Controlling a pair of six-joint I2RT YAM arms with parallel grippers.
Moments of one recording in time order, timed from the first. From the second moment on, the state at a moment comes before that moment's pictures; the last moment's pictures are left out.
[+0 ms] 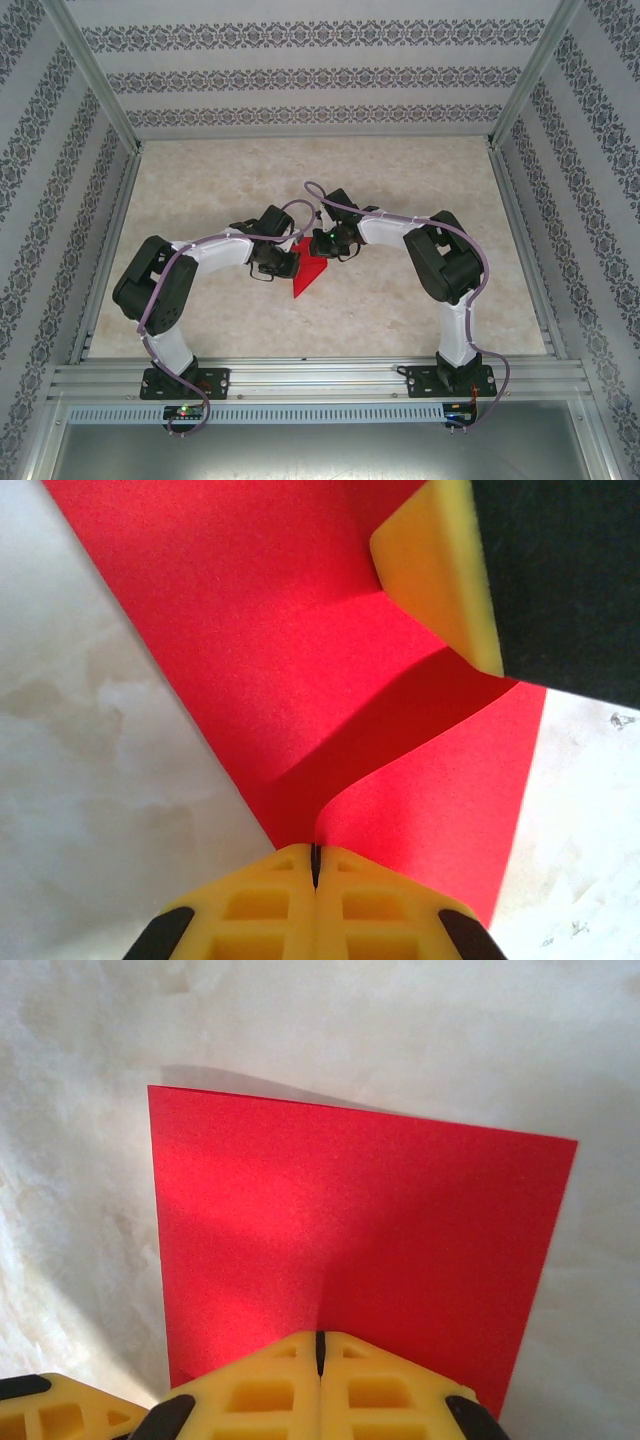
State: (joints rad) left arm -0.53 1.75 1.01 -0.47 0.28 -0.29; right arm 0.59 2.03 1.26 -0.36 -0.43 0.55
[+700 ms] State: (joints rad) left arm -0.53 1.77 1.01 -0.48 0.32 -0.29; right arm 0.59 2.03 1.26 -0.35 -0.43 0.55
